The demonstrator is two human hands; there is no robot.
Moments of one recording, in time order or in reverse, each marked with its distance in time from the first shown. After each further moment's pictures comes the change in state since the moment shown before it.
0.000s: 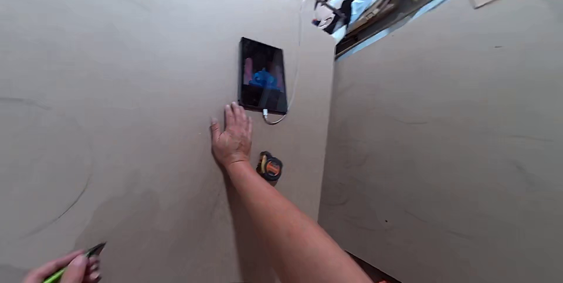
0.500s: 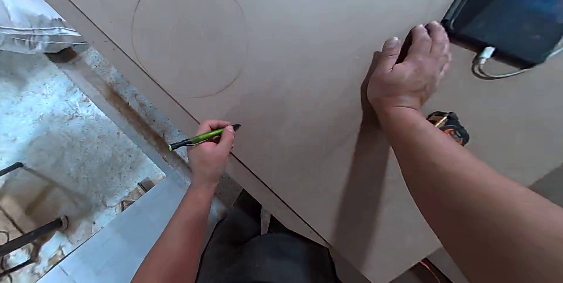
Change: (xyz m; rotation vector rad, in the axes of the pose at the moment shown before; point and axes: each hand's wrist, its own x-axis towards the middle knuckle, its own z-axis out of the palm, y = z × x) left_hand -0.004 0.027 0.024 0.183 0.261 -0.026; right_hand 0.003 0.000 -0.008 0.029 0.012 -0.056
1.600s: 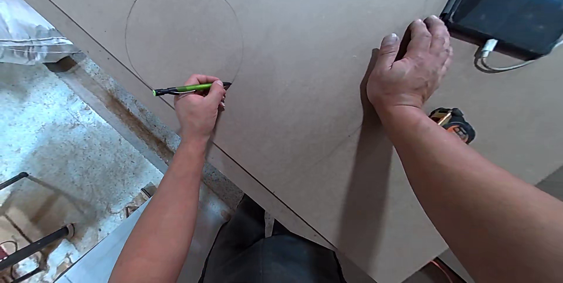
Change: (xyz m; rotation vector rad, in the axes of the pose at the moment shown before) left_hand 0.101 0.025 0.016 -0.035 -0.002 0.065; right_hand 0.002 0.000 0.000 -0.002 -0.005 0.018
